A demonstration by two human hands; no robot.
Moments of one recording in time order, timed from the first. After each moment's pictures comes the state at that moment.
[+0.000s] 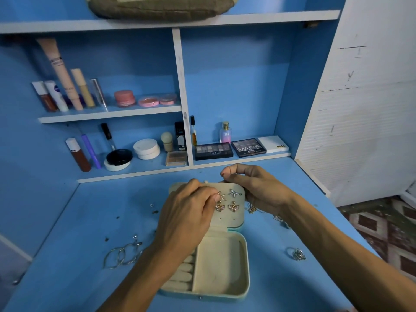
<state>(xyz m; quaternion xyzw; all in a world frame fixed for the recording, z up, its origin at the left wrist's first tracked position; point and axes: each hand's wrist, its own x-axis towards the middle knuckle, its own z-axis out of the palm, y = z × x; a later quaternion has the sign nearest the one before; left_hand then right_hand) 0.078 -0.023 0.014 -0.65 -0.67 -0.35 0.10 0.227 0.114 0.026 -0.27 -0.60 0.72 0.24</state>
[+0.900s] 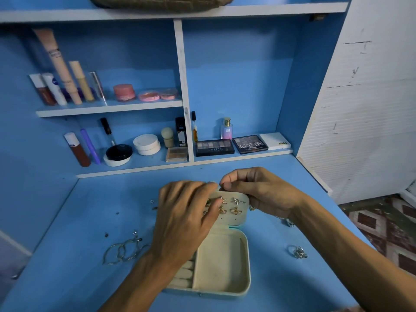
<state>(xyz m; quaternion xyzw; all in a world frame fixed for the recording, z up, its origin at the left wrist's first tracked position) 0.077 -0.032 0.002 -0.66 -0.60 -0.36 0.26 0.241 0.101 0.034 -0.23 -0.65 0.70 0.18</state>
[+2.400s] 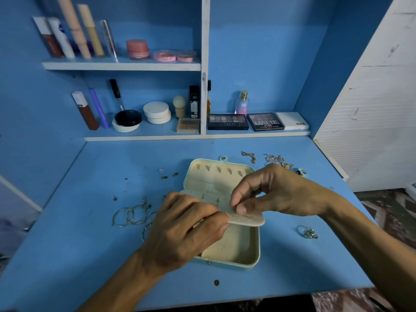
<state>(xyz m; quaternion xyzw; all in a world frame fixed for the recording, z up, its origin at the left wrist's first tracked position) 0.064 -0.081 -0.035 -0.74 -0.46 -0.37 0.33 0.253 0.070 0.041 -0.17 -0.82 0.54 0.04</state>
